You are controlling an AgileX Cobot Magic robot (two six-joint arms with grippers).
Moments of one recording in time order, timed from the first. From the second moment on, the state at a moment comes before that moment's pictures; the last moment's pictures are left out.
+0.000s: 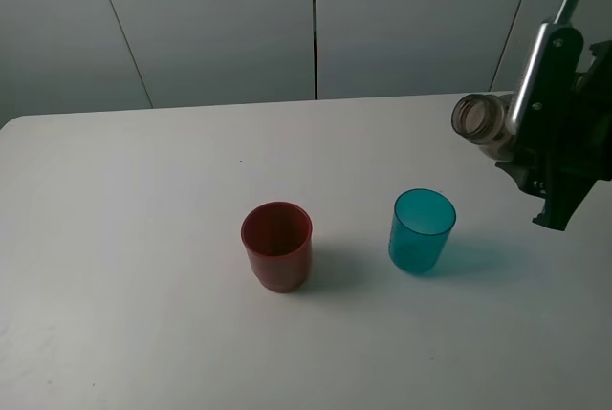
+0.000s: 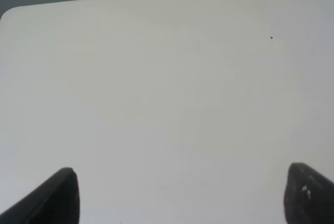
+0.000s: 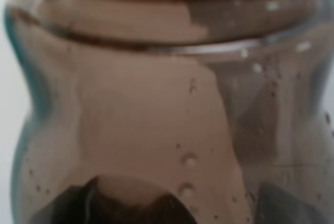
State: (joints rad) left arm 0.06 0.00 -0.51 -0.09 1.09 0.11; right arm 0.24 1.20 -0.39 0.36 -0.09 -1.52
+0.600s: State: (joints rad) left arm 0.06 0.00 -0.51 -0.09 1.09 0.11; right arm 0.24 1.27 -0.39 0.65 -0.13 -1.95
